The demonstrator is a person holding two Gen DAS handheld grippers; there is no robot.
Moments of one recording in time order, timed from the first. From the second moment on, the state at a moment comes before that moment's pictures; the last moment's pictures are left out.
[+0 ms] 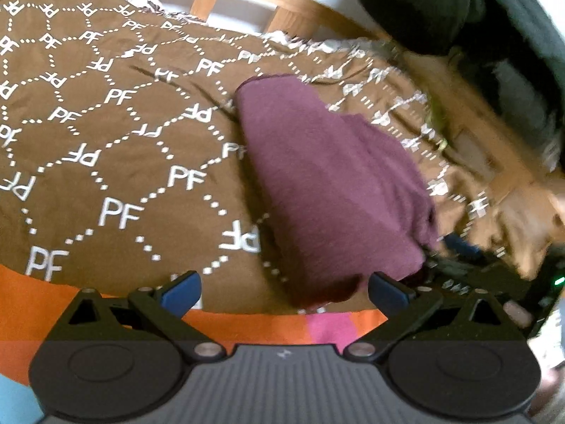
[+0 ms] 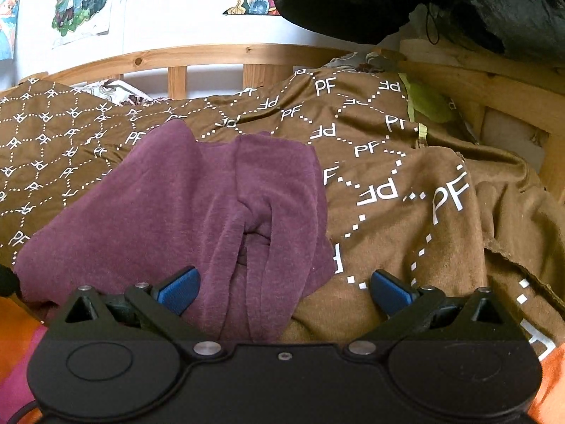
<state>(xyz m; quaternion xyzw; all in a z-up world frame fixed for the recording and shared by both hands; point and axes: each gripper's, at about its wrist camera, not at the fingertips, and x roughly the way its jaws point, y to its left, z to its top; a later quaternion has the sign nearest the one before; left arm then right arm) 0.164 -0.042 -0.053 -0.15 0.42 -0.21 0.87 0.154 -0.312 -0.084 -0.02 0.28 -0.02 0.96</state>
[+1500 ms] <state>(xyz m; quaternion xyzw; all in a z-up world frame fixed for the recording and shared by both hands) 0.176 -0.043 -0.069 -0.15 0.45 -0.20 0.86 0.181 -0.337 -0.041 0.16 0.26 0.06 0.95</state>
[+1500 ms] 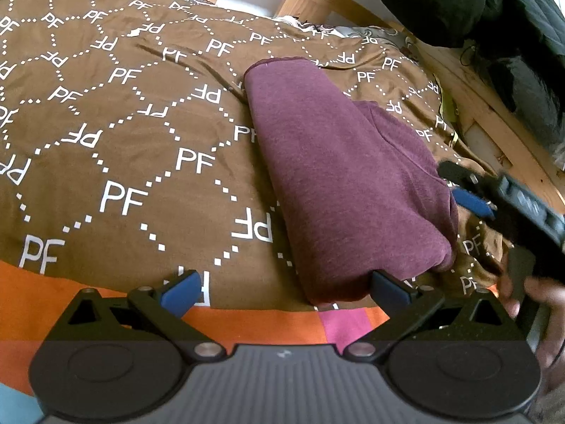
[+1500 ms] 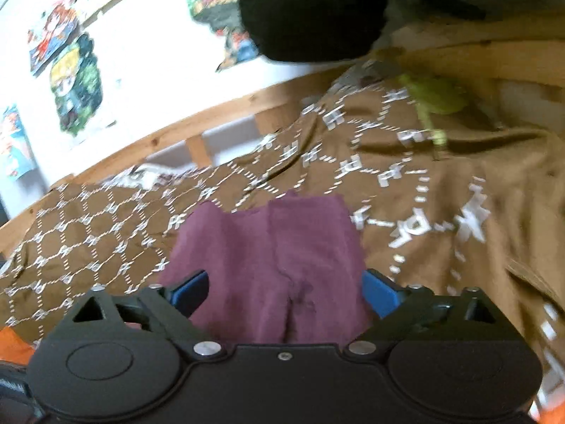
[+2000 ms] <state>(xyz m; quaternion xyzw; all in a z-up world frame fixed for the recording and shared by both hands) 0.174 -0.045 -0.069 -0.14 0.44 -0.20 0.86 0.245 -0.352 -0.031 0.12 0.29 0.00 0.95</state>
